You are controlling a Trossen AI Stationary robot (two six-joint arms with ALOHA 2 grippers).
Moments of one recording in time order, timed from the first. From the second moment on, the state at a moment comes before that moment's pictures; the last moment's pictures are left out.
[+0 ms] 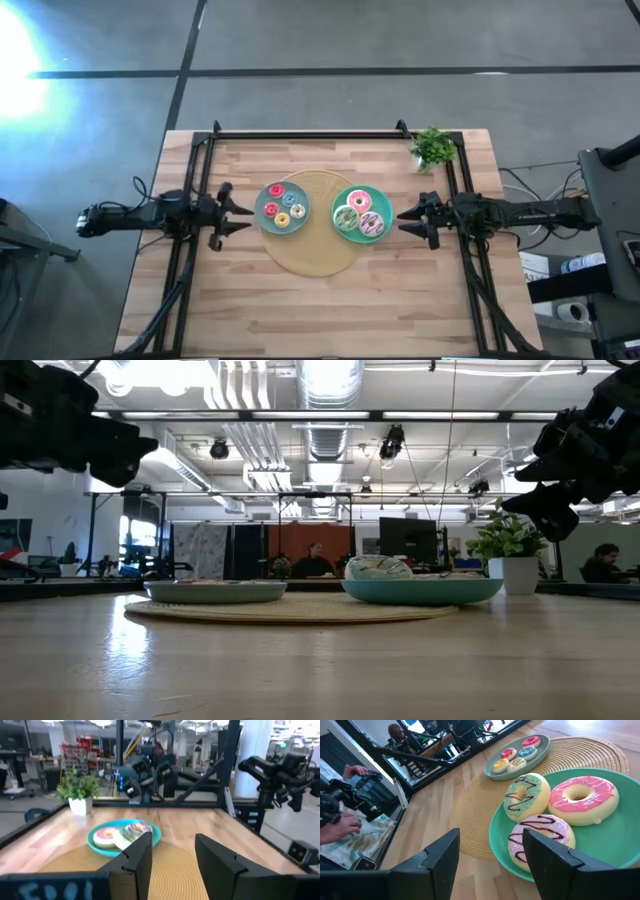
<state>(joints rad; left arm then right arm) 0.01 0.00 0.01 0.03 0.10 -0.04 0.00 0.25 0.01 0.00 -0.04 0.58</state>
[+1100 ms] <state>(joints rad) 0.05 0.01 0.01 0.03 0.11 -0.15 0.00 0.25 0.01 0.00 -0.04 0.58</state>
